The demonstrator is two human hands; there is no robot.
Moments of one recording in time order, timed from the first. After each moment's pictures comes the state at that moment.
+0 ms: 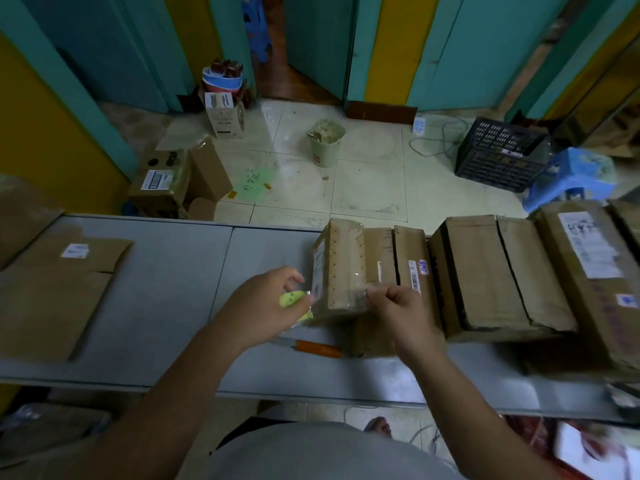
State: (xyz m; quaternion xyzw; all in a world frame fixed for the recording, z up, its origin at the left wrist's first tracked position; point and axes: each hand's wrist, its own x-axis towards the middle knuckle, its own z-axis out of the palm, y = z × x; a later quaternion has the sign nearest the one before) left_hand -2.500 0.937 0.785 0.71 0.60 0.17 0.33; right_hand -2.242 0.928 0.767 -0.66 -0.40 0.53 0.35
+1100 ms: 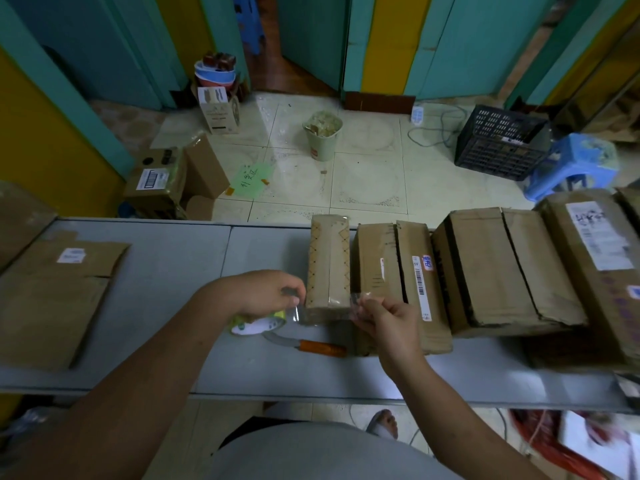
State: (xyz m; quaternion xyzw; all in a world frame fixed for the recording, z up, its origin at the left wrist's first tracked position) left_hand -2.516 0.997 0.786 0.74 0.50 -0.14 0.43; right_hand -2.269 0.914 0.748 -0.62 -0.24 0.59 0.46
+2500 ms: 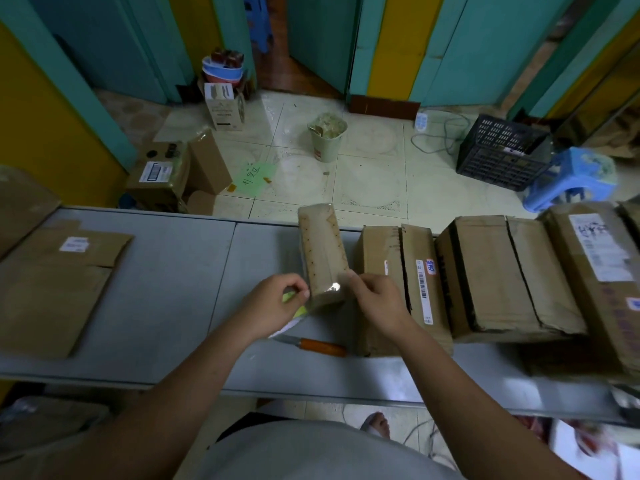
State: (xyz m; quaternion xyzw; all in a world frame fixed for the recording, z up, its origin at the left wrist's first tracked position) left_hand -2.509 0.956 0.723 0.65 0.58 0.21 0.43; right_hand -2.267 0.961 0.741 -0.62 -0.55 0.50 0.24
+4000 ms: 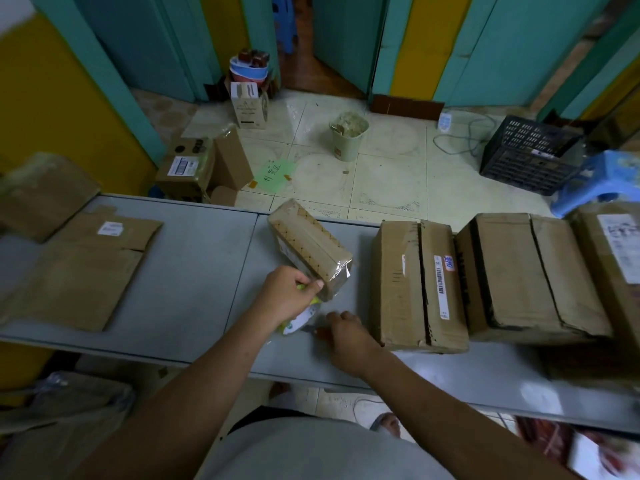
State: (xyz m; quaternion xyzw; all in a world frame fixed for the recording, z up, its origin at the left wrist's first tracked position) left_hand -2.506 0.950 0.709 0.56 0.71 0.19 0.38; right_hand -2.326 0.907 0.693 -0.57 -0.73 0.35 -0.12
